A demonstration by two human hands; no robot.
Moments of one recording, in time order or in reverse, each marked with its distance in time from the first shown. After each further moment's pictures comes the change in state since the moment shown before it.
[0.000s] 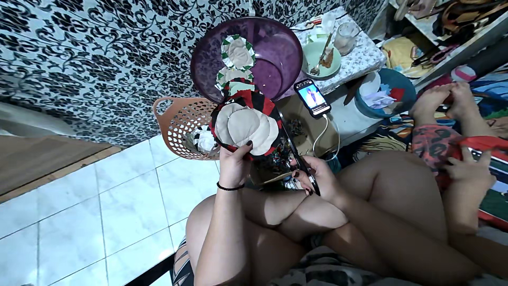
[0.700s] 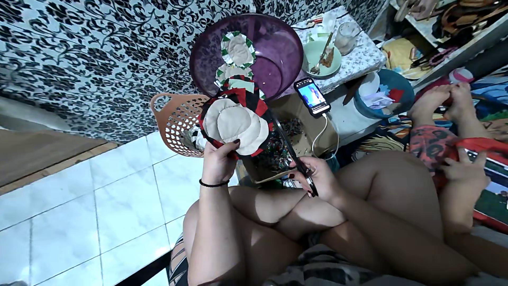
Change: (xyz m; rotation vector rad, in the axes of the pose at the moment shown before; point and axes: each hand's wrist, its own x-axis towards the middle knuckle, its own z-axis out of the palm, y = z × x) left_hand 0.007 0.018 -0.024 0.071 -0.034 0.012; right_hand -0.003 0.000 0.001 -0.079 0.011 -0.018
